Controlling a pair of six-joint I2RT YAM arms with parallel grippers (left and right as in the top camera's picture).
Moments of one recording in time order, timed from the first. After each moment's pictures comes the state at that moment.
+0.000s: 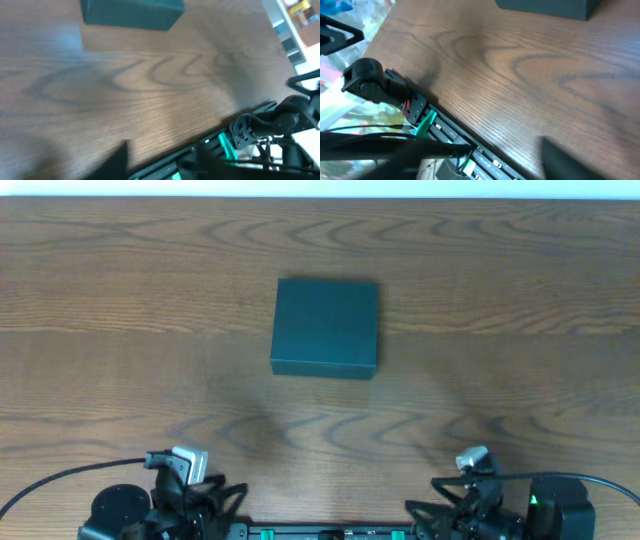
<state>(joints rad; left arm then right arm) -0.38 0.21 0.79 -1.26 0.39 -0.39 0.13 0.22 0.71 -1.32 -0.70 0.09</state>
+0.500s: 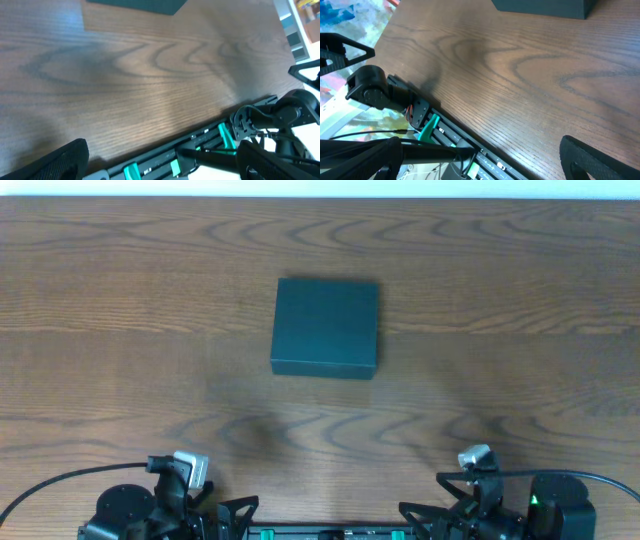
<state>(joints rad) -0.38 0.21 0.79 -1.34 0.39 -0.41 0.13 0.22 0.71 -1.30 -0.70 0.13</state>
